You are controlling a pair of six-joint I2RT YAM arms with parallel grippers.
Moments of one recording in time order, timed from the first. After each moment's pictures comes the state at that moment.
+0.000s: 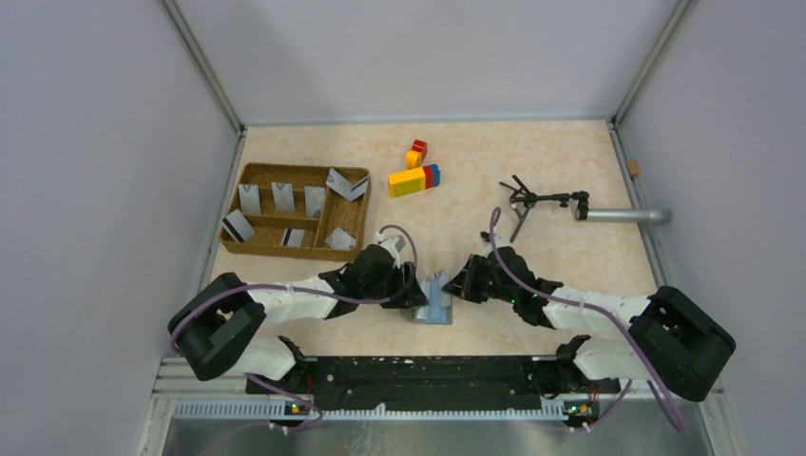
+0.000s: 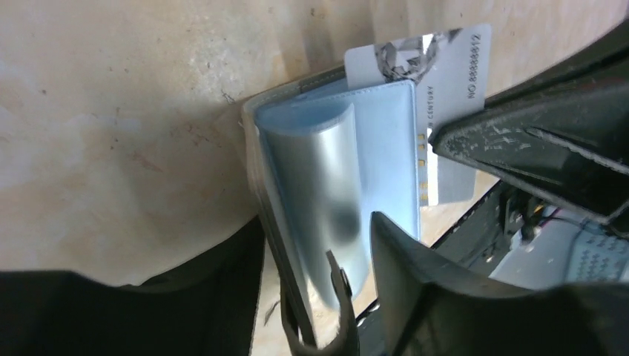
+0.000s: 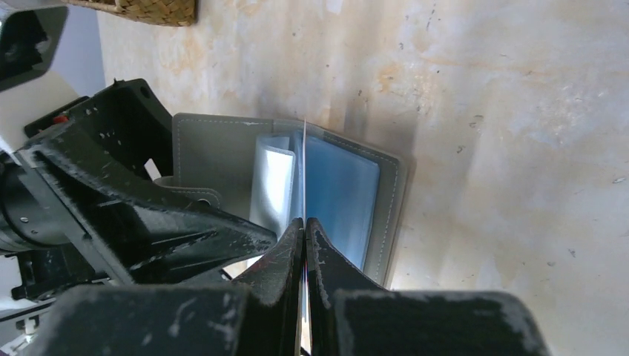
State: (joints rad) left arm -0.83 1.40 0.48 0.18 0.22 -0.83; right arm 0.79 1.22 0.34 0.31 -0.12 0.97
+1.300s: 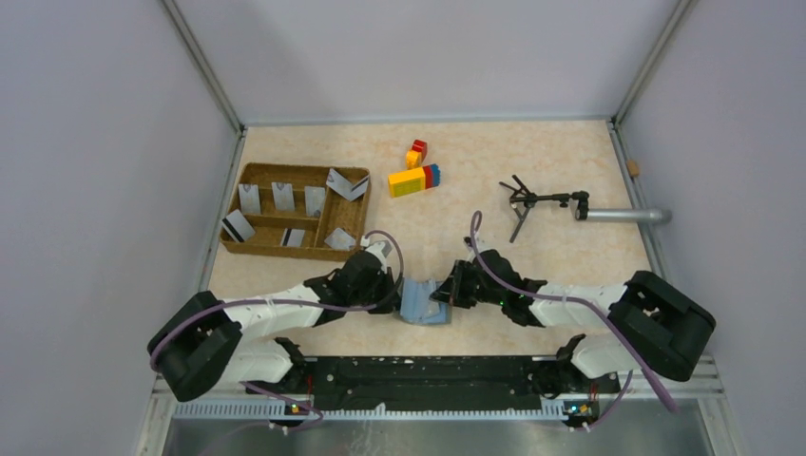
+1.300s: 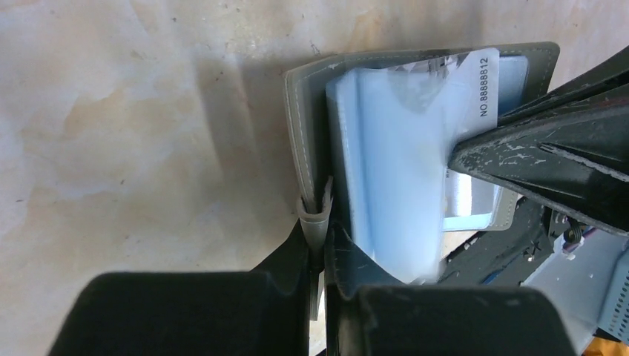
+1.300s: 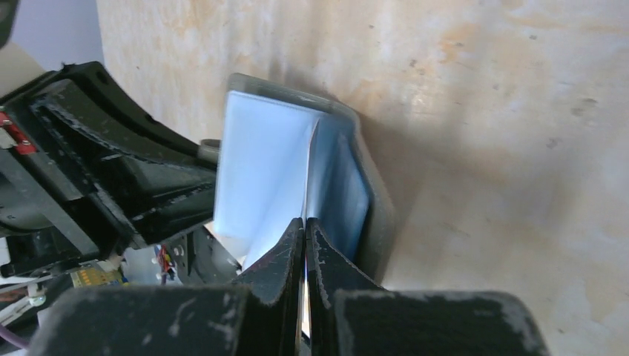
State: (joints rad) left arm -0.82 1.22 0.43 0.00 0.14 -0.80; right arm 0.86 1.33 0.37 0.38 -0.14 0.98
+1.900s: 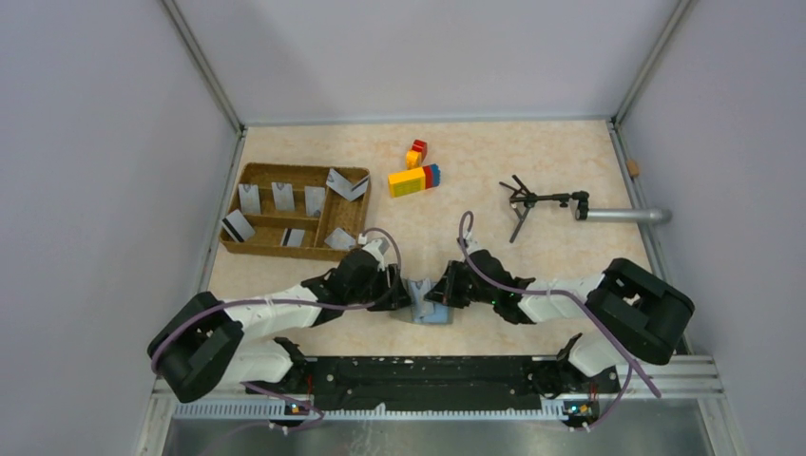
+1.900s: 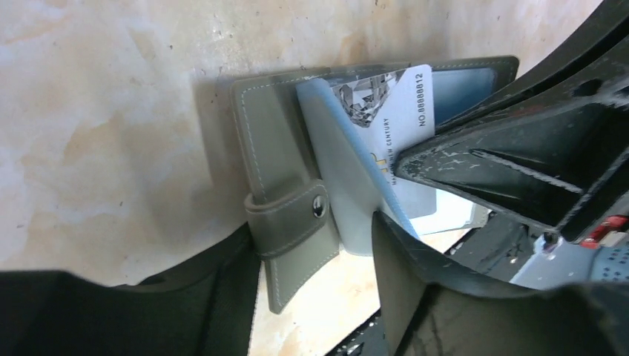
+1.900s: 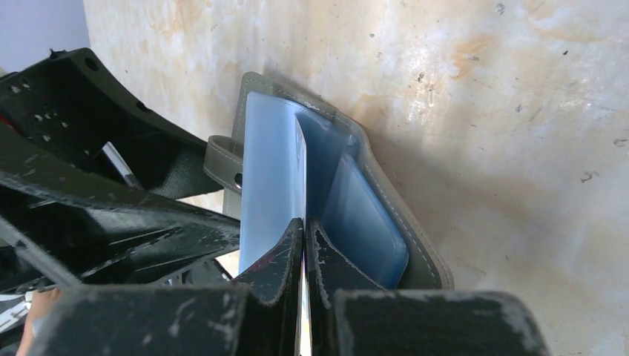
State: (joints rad) left arm -0.78 1.25 0.40 0.11 0.19 -0.80; right arm 0.89 1.45 0.41 0.45 -0.13 1.00
